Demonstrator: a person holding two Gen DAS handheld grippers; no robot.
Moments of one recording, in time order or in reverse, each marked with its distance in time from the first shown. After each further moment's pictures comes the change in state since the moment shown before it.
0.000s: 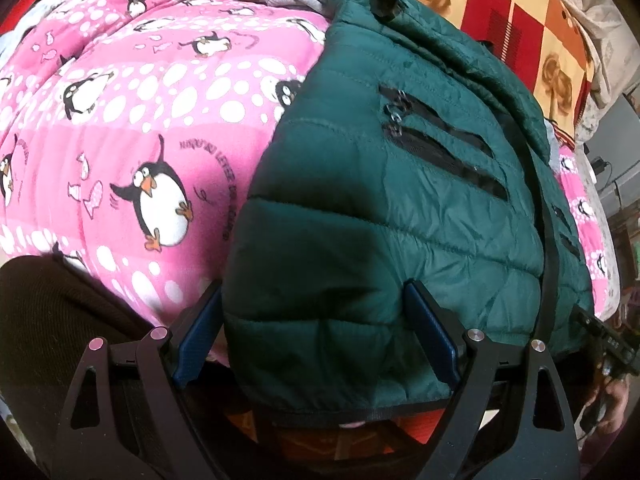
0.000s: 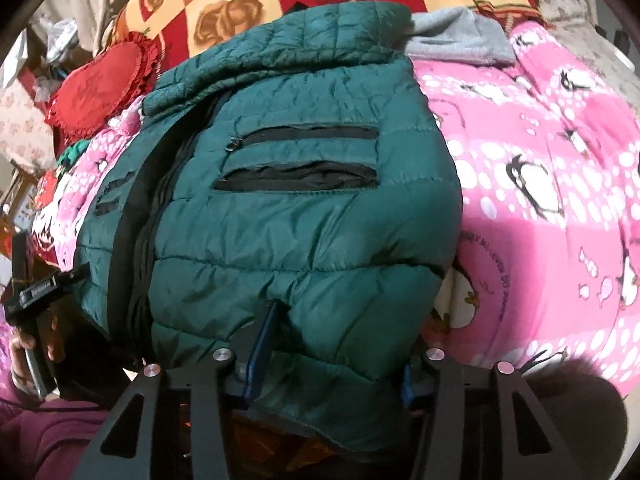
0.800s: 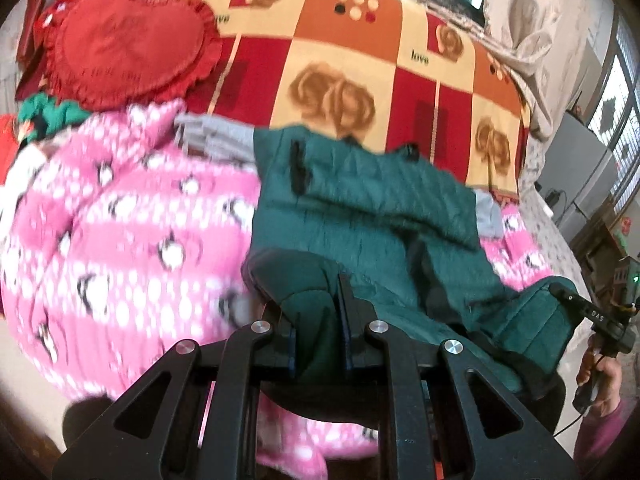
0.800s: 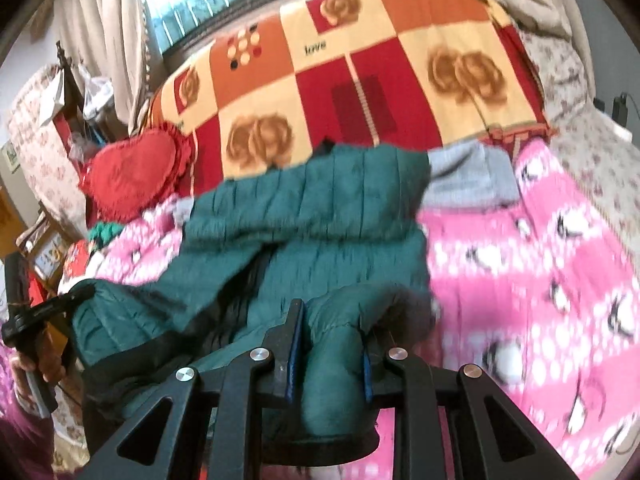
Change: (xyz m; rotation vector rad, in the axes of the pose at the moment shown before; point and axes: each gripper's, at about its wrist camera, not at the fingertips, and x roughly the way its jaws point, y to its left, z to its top) left arm -0.112 -0.052 0.087 0.136 -0.350 -0.084; right arm -0.072 0.015 0.095 -0.032 -0.369 0.061
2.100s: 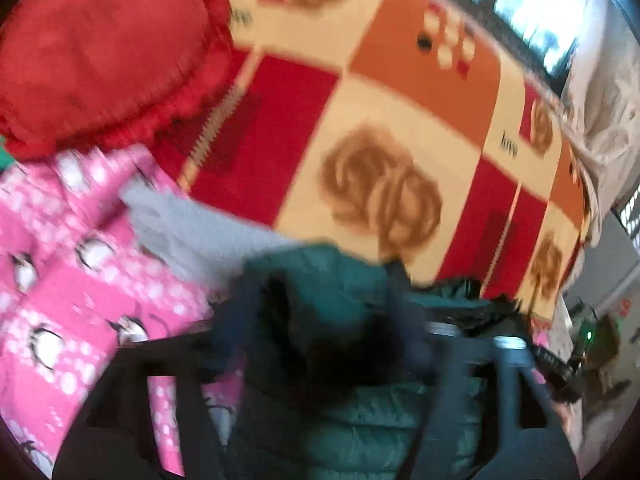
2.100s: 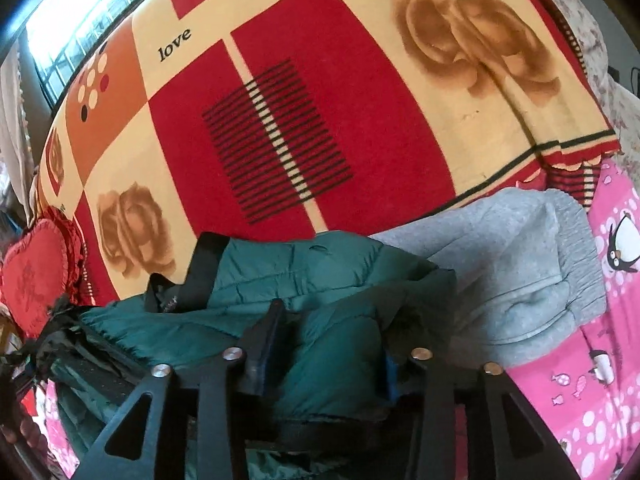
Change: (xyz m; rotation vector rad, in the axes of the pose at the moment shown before) left arm 0.163 0.051 0.177 -0.212 -0.119 0.019; right arm 0.227 -0.075 0.161 0.221 0.047 -0.108
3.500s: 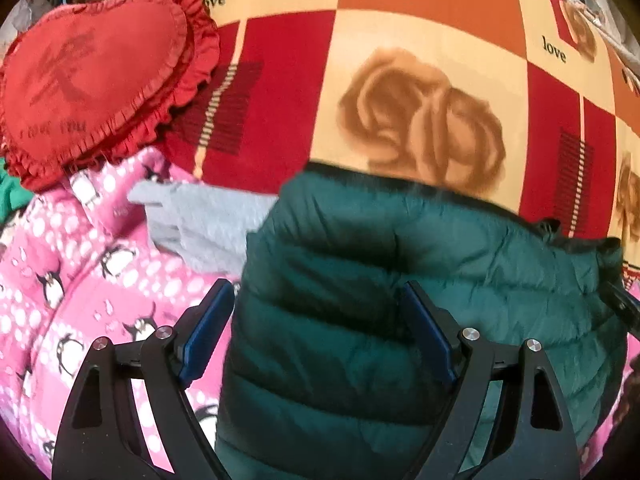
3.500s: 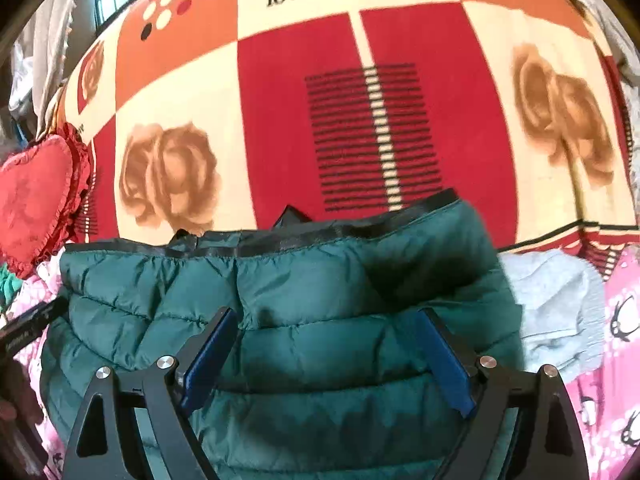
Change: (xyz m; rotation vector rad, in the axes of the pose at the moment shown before) left arm 0.083 -0.041 -0.036 0.202 0.106 0.312; right arm 0.013 0.078 -0.004 -0.284 0.001 -0.096
